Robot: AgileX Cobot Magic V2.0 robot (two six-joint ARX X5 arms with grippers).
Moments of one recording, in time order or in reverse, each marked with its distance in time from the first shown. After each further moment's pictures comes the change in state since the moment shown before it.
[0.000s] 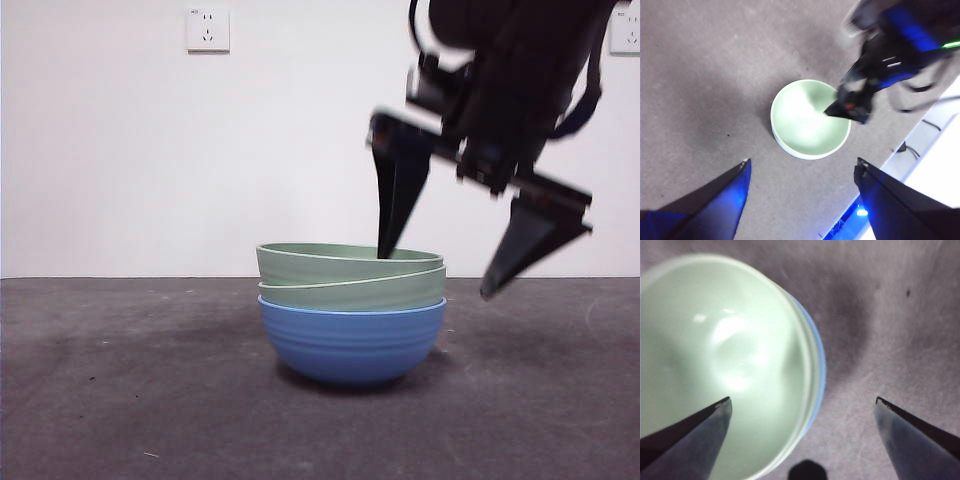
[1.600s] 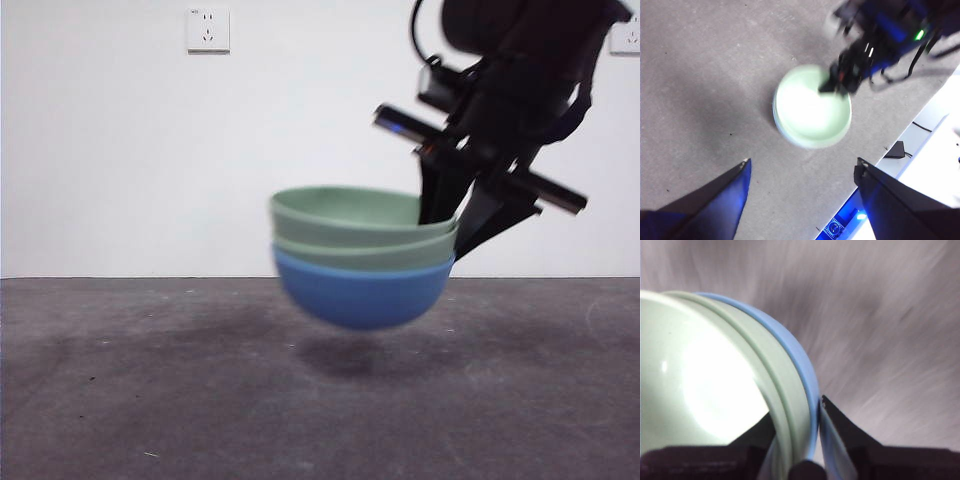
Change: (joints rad) left arm 0.000 -0.069 0.000 -0.031 0.000 0.000; right arm -0.074 -0.015 0.004 0.079 -0.051 0.036
